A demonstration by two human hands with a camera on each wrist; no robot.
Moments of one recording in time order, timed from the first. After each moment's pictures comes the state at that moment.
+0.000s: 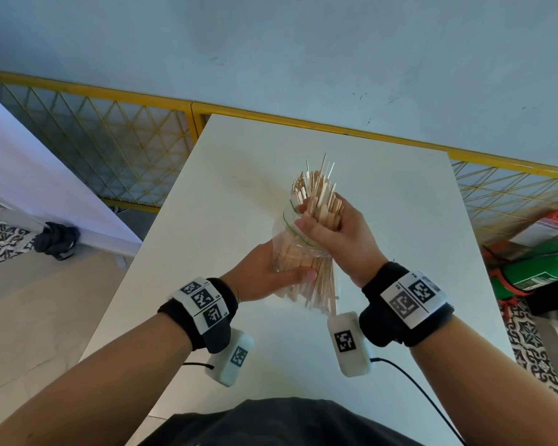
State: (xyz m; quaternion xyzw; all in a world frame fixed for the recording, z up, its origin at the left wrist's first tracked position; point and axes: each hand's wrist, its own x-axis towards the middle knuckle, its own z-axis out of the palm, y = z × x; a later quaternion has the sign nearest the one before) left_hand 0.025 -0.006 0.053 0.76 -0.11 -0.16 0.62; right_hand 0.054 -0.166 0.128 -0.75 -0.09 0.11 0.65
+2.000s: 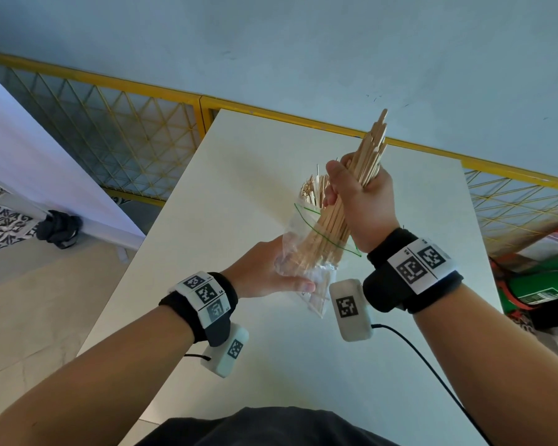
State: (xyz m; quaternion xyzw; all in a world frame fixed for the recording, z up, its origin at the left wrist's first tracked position) left_hand 0.045 0.005 0.042 0.84 -0.13 -0.15 0.51; right_hand 0.110 -0.149 0.149 -0.72 -0.08 -0.03 0.69
